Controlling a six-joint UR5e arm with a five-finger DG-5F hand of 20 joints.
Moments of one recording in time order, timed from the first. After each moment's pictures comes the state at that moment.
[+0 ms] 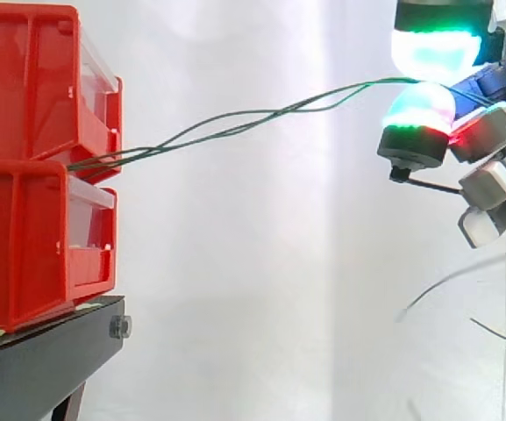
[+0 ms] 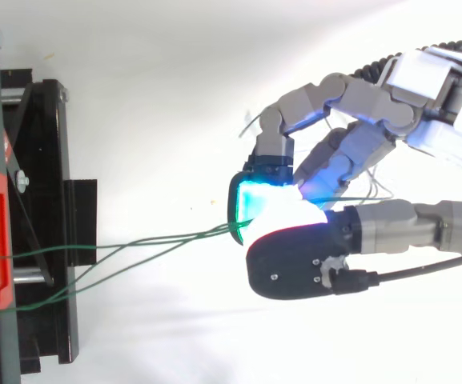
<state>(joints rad) 0.28 -2.07 -1.19 -3.29 -0.91 -0.06</state>
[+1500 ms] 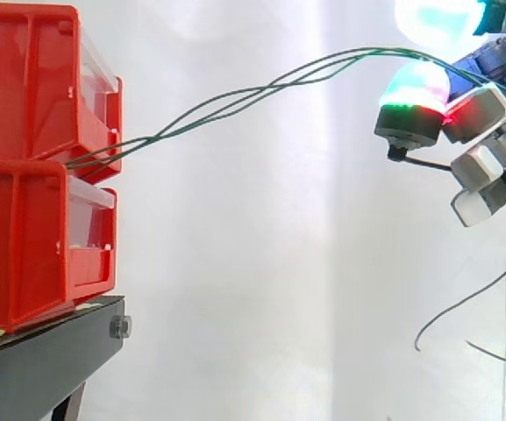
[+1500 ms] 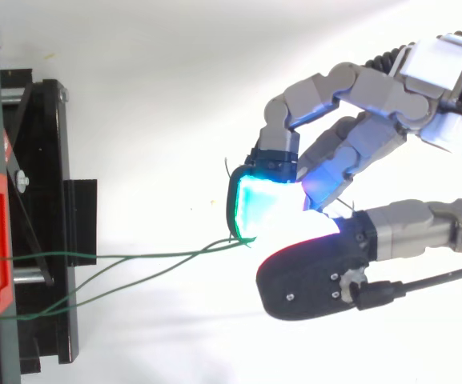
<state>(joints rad) 0.28 -2.07 -1.14 -3.35 -0.91 -0.06</state>
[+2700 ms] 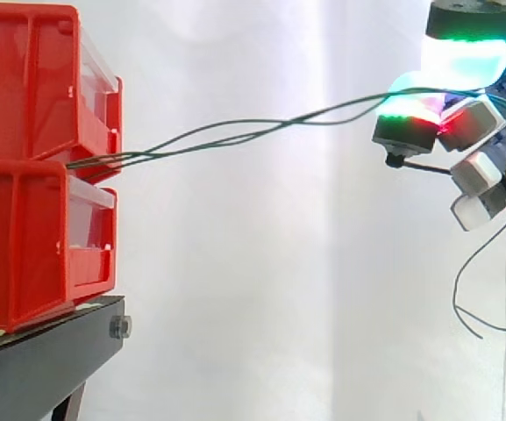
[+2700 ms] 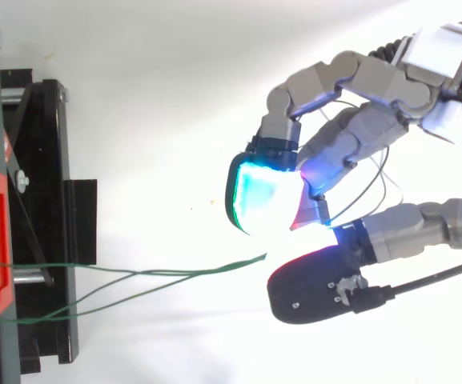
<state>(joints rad) 0.27 -2.07 -1.14 -3.36 -0.91 -0.06</state>
